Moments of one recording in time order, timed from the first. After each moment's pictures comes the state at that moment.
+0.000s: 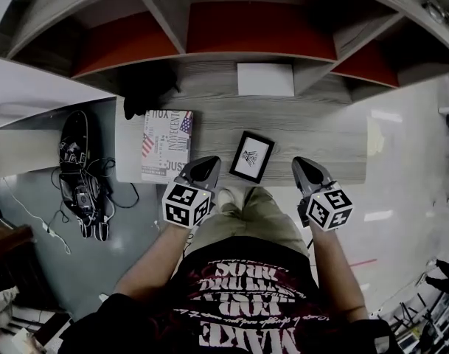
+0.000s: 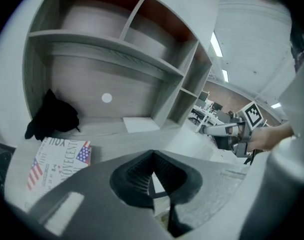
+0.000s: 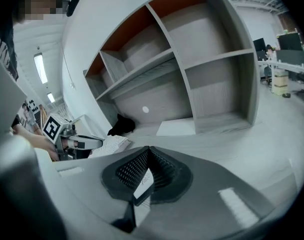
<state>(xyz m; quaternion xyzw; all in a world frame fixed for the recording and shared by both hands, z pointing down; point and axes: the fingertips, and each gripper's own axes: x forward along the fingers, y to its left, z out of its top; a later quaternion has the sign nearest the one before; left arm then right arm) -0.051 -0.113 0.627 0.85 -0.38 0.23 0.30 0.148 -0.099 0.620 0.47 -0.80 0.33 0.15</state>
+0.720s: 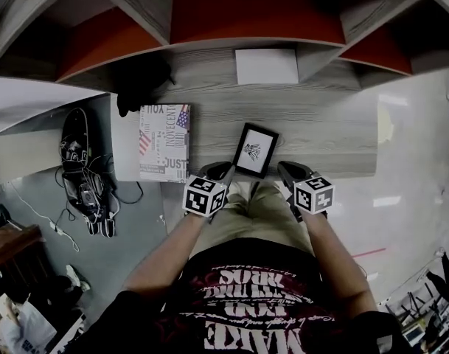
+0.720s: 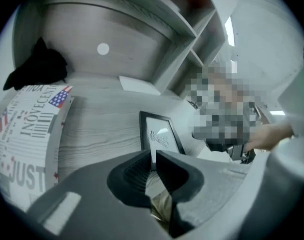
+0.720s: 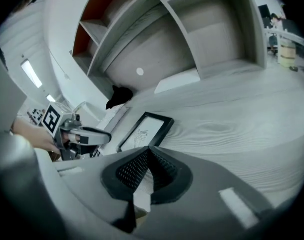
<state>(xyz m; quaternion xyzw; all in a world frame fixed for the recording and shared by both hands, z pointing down) -0.027 -0.069 0.743 0.81 -0.32 0.31 0.39 0.115 -0.055 0.755 0.39 -0.77 0.45 0.22</state>
